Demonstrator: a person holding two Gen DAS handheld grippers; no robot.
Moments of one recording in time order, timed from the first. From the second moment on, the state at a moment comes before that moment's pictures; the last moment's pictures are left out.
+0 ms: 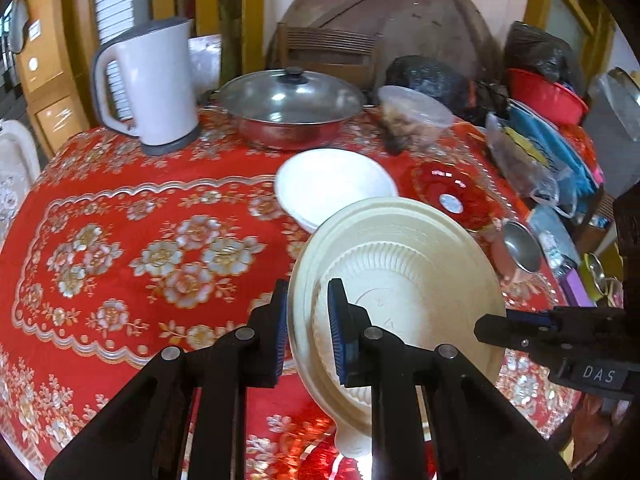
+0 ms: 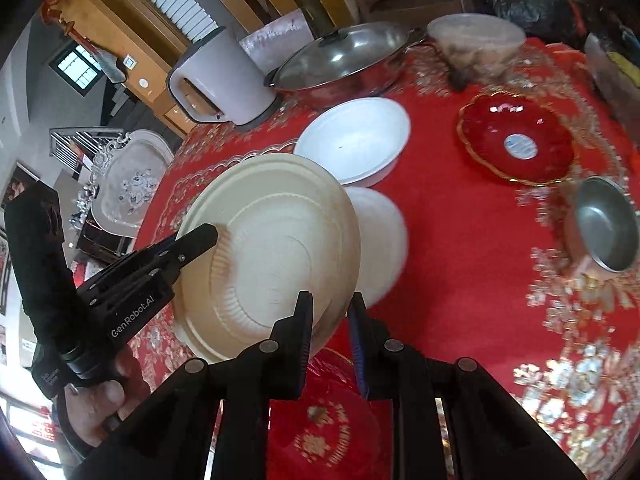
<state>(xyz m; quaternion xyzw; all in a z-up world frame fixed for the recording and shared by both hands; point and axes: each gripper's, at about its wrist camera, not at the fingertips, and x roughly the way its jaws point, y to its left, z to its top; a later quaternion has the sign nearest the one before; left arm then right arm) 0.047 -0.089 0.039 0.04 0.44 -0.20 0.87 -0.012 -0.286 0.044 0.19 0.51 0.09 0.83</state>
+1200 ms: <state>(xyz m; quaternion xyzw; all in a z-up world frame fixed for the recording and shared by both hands) -0.081 -0.071 -0.029 0.09 0.47 -0.28 0.84 -0.121 -0.283 -0.022 0.19 0.54 0.14 0.81</state>
